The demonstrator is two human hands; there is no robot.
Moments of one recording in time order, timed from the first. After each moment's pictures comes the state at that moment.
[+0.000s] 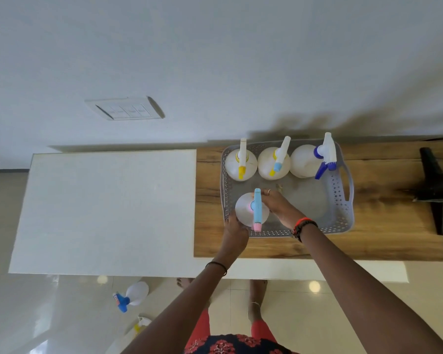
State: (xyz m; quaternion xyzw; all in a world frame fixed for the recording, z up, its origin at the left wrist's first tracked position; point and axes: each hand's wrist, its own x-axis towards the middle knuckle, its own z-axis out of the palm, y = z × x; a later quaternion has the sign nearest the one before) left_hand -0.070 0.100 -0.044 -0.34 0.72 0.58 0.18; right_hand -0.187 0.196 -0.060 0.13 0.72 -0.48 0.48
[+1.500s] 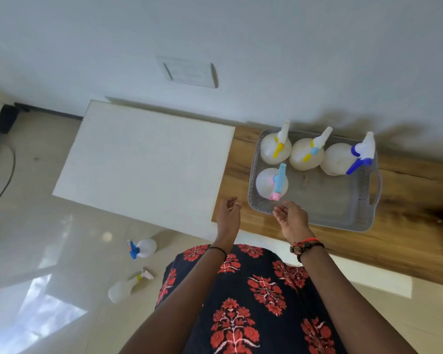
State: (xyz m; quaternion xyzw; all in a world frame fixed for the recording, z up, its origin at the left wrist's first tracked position) left_hand -0.006 0.083 -0.007 -0.55 0.57 0.62 0.03; right_hand -0.104 0.196 -0.036 0.44 0.54 -0.64 0.33
